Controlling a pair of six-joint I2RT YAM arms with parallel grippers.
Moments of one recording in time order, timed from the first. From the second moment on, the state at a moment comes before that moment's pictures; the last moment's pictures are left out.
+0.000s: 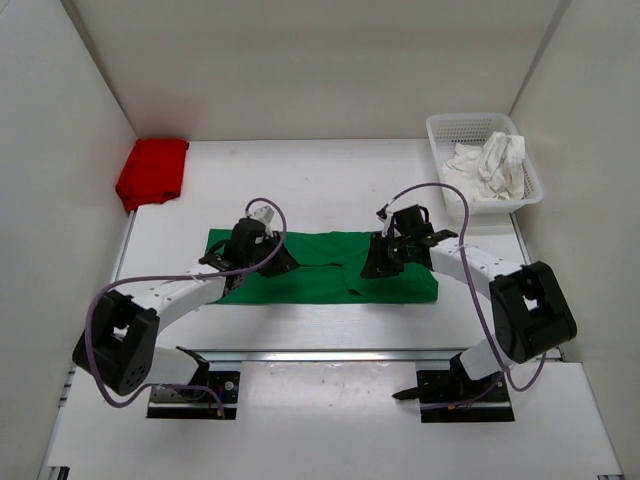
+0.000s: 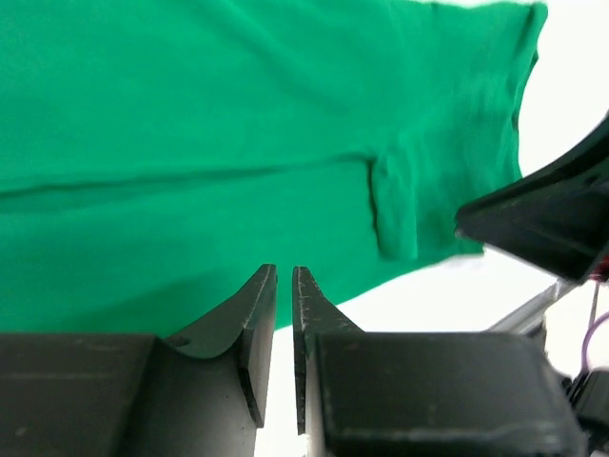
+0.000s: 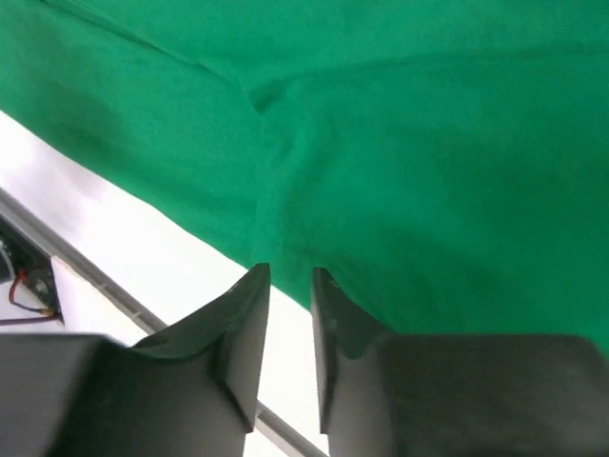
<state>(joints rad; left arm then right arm) -0.51 1.33 0.66 -0.01 0.17 -0.72 0.40 1.51 0.84 -0.30 -0.46 0.39</state>
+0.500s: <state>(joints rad) -0.81 1.67 0.84 0.09 0.18 -0.79 0.26 1.26 0.59 -0.16 -0.36 0.49</state>
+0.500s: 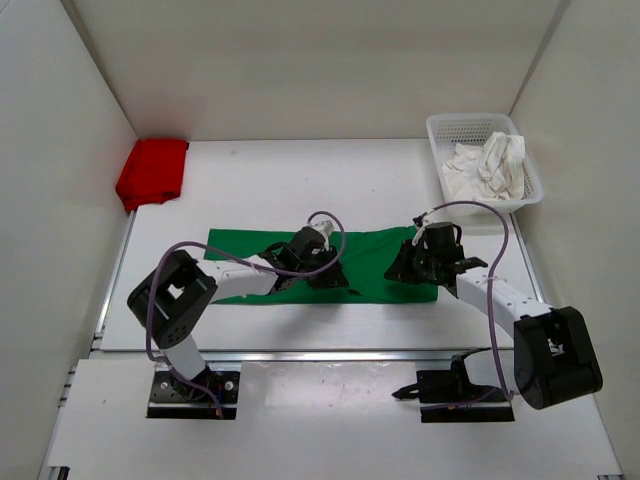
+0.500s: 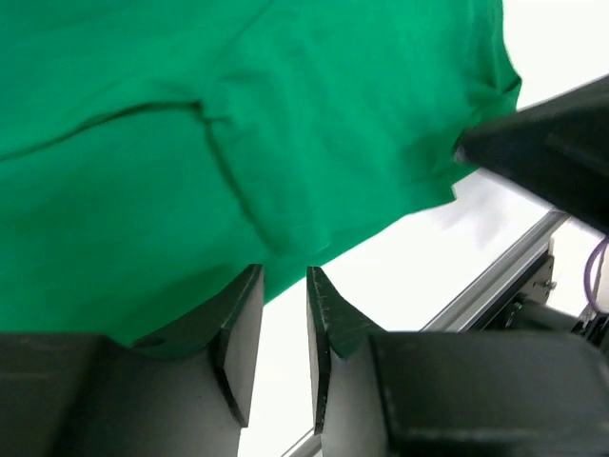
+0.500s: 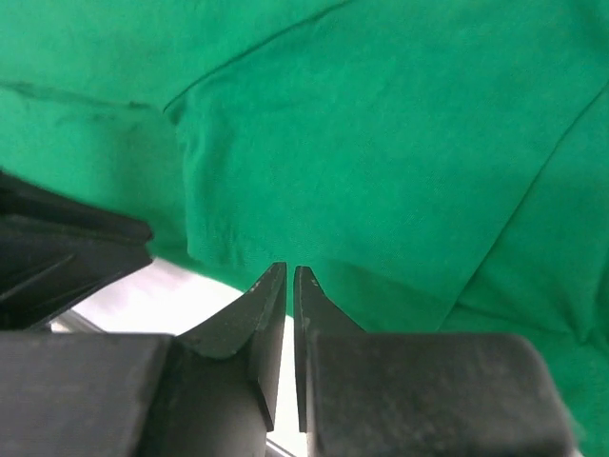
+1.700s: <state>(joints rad) -0.86 1.88 1.26 -0.39 0.08 -0.64 0.10 1.37 0.64 -0.03 -0.25 0.54</state>
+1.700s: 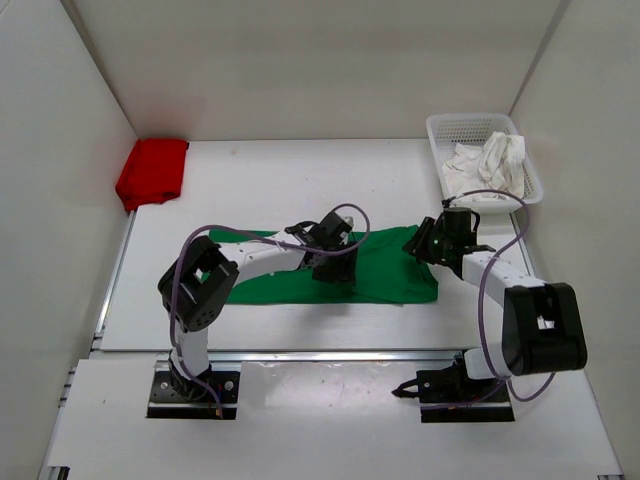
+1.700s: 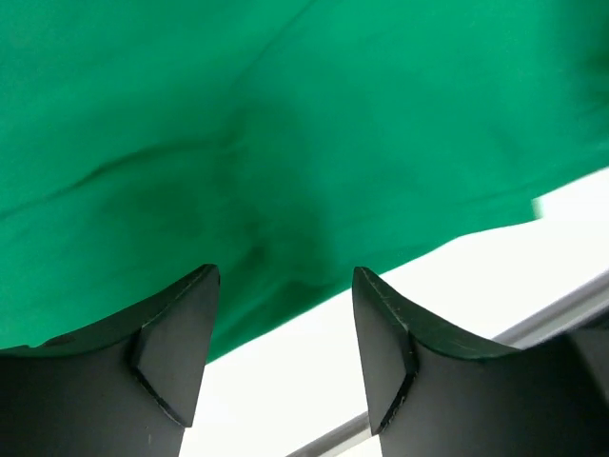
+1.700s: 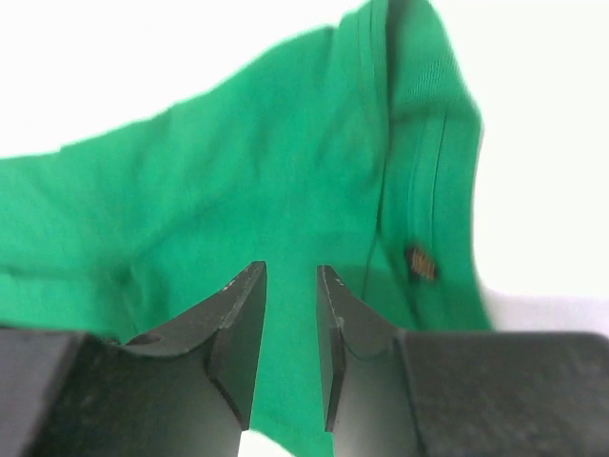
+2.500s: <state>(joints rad) -0.85 1.89 1.19 -0.19 0.12 -0.68 0.06 1.44 0.59 0.07 -0.24 0.56</state>
